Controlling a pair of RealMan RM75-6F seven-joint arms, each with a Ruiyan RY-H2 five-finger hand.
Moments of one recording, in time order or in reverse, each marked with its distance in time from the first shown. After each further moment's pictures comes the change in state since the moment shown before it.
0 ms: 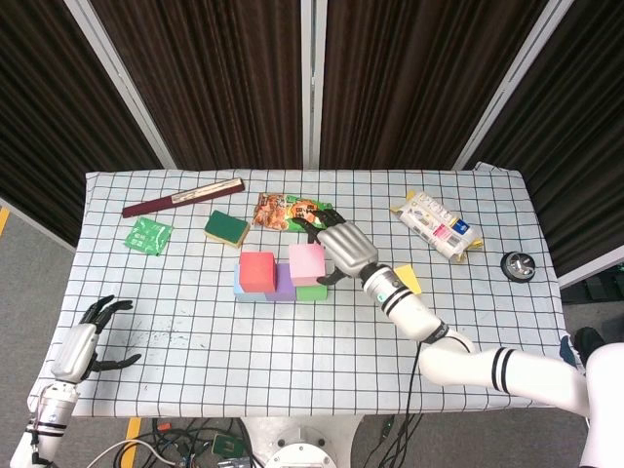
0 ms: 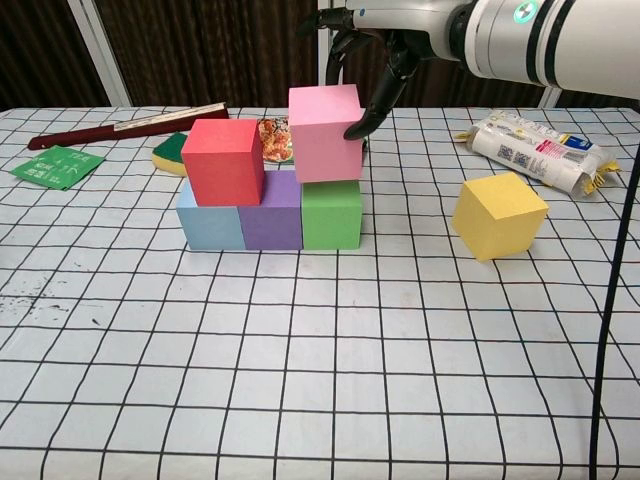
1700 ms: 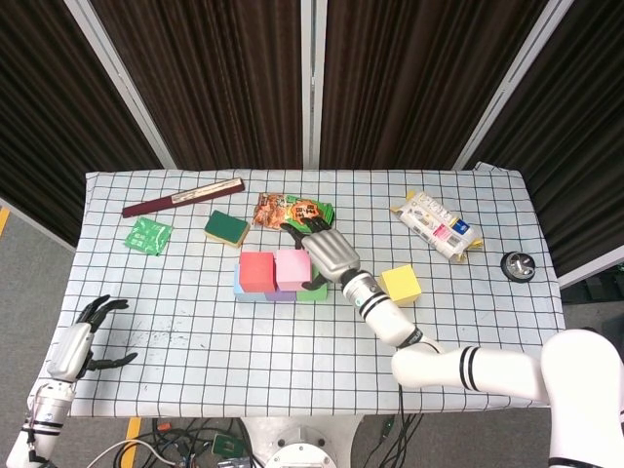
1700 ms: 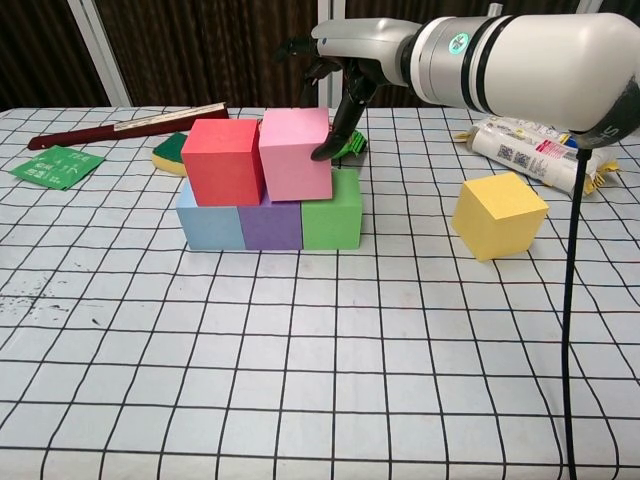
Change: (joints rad) left arm 0.000 -0.010 0.000 0.048 -0.007 -0.008 -0.071; right arm 0.119 -0.095 -0.076 0.026 0.196 0.110 -0.068
